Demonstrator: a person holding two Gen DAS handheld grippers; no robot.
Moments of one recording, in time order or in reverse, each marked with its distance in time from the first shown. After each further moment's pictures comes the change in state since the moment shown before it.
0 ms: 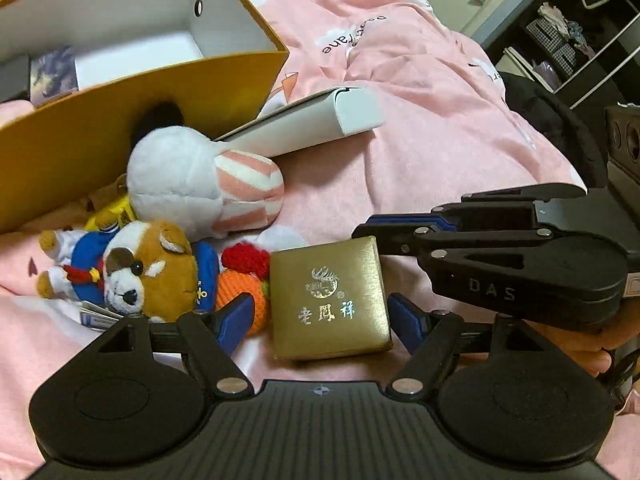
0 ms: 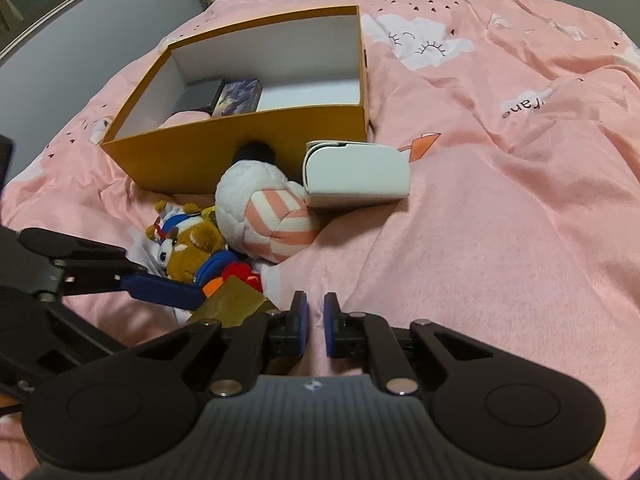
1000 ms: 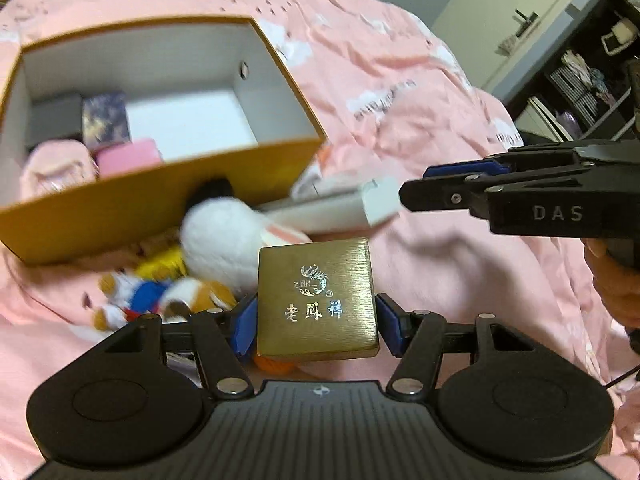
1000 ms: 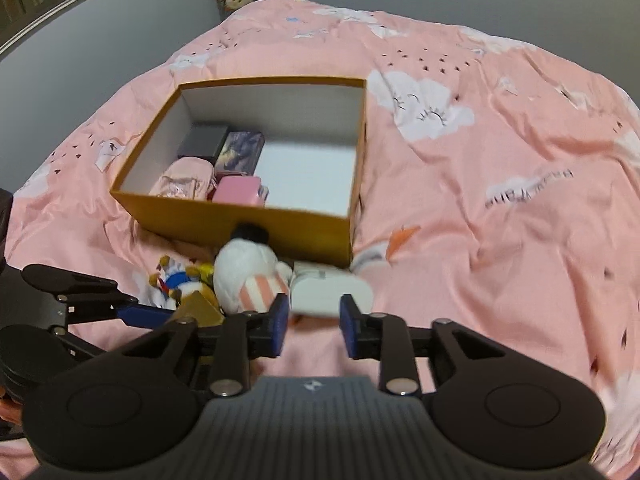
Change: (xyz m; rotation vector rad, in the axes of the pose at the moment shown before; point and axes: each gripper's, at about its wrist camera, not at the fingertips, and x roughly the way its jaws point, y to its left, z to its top) left arm -0.048 0.005 0.024 -0.079 -0.142 0.087; right arm -0.041 0.003 0.079 -0.099 0.000 -0.031
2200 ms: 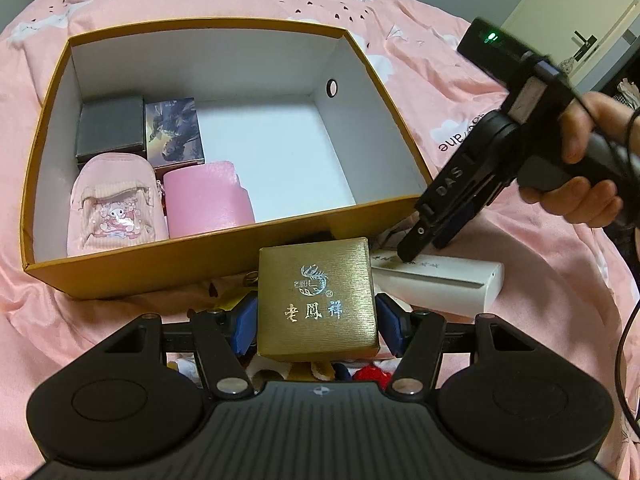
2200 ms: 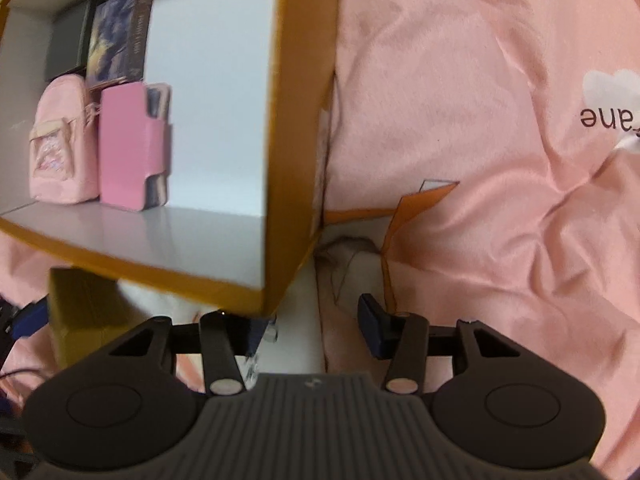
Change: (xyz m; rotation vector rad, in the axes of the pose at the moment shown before) left arm 0.020 0.052 0.038 -0.099 0.017 0.107; right arm 0.203 -0.058 0.096 0.136 0.815 0.092
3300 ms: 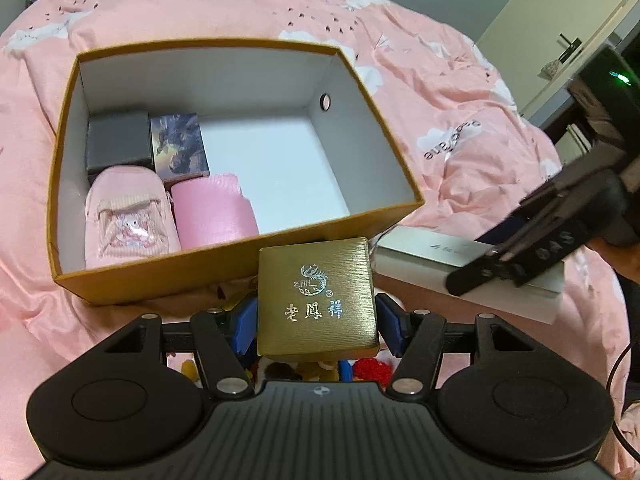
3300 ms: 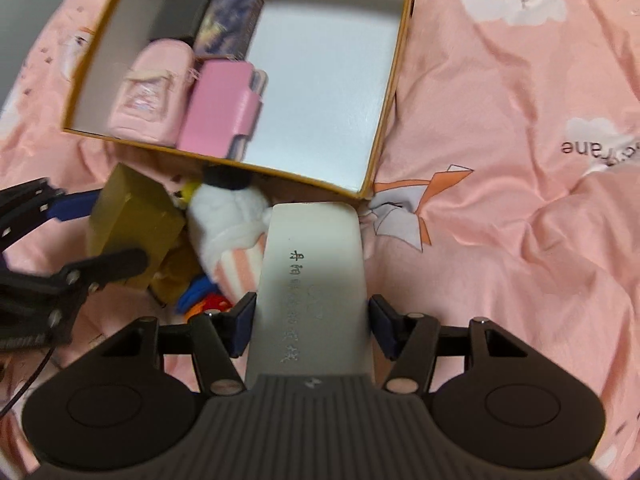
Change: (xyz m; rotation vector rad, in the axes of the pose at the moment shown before) left arm -0.028 0.008 0.002 0.012 -0.017 -0.044; right arm -0.060 0.037 -0.093 -0.102 -0.214 -0.025
